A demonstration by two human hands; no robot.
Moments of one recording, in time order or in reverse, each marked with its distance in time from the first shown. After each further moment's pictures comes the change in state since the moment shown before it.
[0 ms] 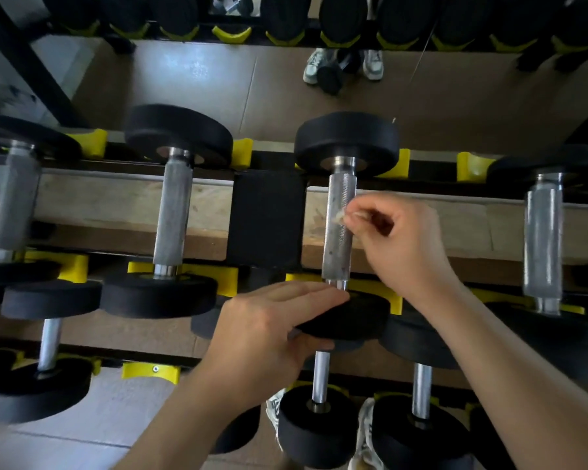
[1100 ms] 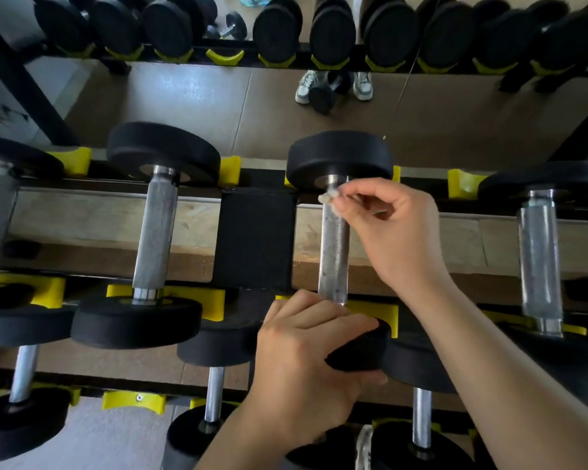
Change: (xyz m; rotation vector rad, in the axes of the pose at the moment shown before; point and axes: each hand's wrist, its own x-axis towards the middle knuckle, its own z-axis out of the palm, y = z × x) left_hand 0.018 0.016 0.047 0.050 0.231 0.035; right_hand 0.029 -0.001 0.002 0.122 0.206 0.074
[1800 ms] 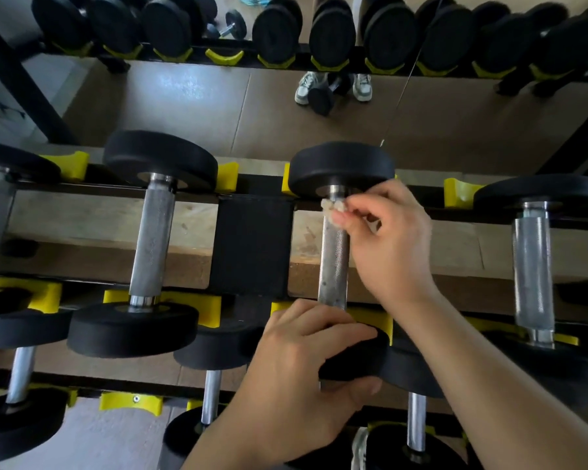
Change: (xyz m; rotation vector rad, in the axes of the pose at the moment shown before) left_hand 0.006 0.006 -0.017 -0.061 -0.273 -0.082; right_hand -0.001 0.014 0.006 -0.271 0.075 -0.171
